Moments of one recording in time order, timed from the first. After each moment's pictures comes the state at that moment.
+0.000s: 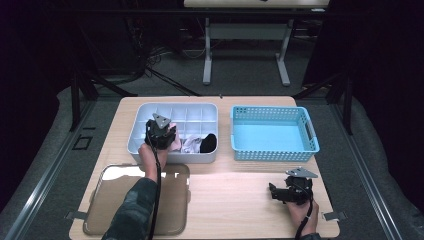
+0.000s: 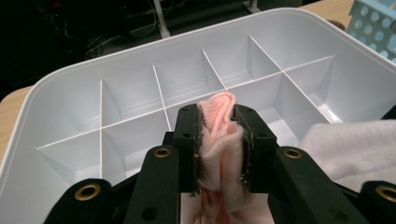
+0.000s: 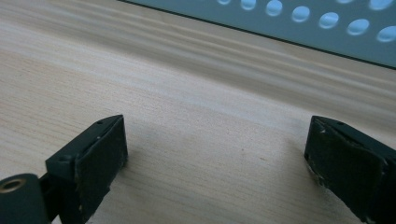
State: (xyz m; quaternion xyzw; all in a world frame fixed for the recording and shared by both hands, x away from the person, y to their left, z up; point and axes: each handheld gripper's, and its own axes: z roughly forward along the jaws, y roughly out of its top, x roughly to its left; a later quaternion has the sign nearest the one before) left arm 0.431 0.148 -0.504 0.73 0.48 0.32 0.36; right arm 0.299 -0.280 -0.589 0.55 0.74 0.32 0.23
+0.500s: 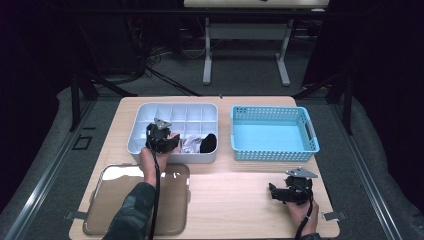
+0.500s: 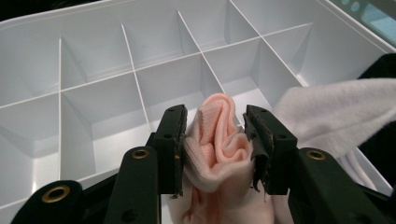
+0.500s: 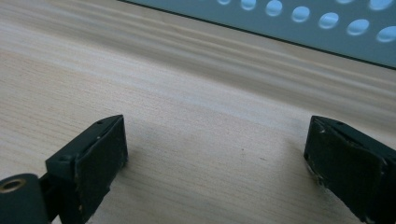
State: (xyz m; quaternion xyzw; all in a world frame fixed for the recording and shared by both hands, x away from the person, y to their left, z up) left arm 0.425 0.151 -0.511 0.75 0.49 0.25 0.36; right arm 0.299 -0.279 -0.589 0.55 0.74 0.32 0.23
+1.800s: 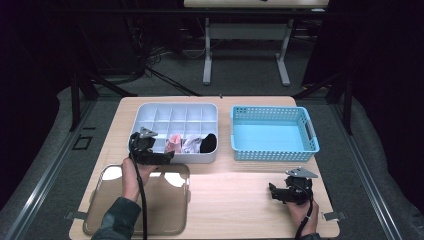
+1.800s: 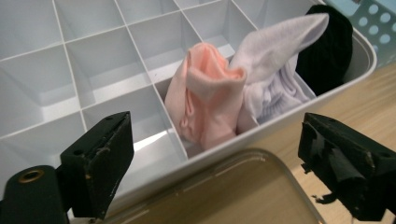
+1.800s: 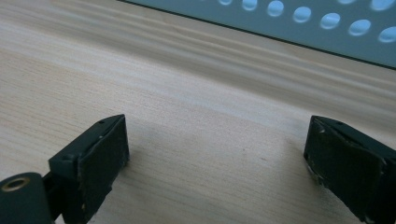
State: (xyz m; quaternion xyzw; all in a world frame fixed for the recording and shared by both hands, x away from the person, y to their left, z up) left arm 0.371 0.190 -0.487 0.79 0.47 0.19 0.35; right arm 0.299 -0.280 -0.588 0.55 0.74 0.32 0.23
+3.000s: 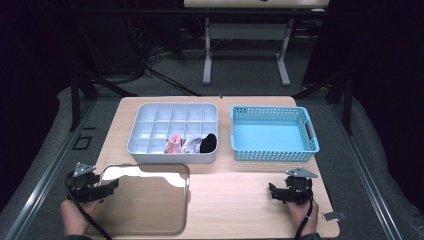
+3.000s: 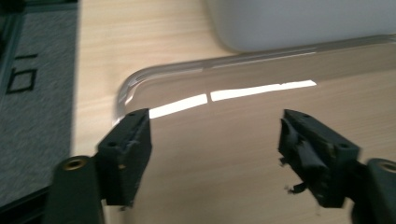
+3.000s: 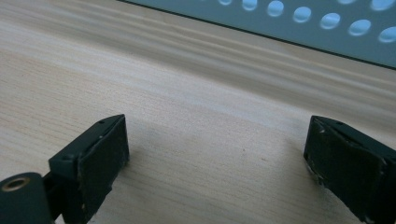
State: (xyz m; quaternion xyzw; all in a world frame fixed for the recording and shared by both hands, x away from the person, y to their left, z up) left arm 0.284 0.342 -0.533 0.72 0.59 0.21 0.30; right arm 0.299 -0.279 -0.589 0.55 0.74 0.32 0.23
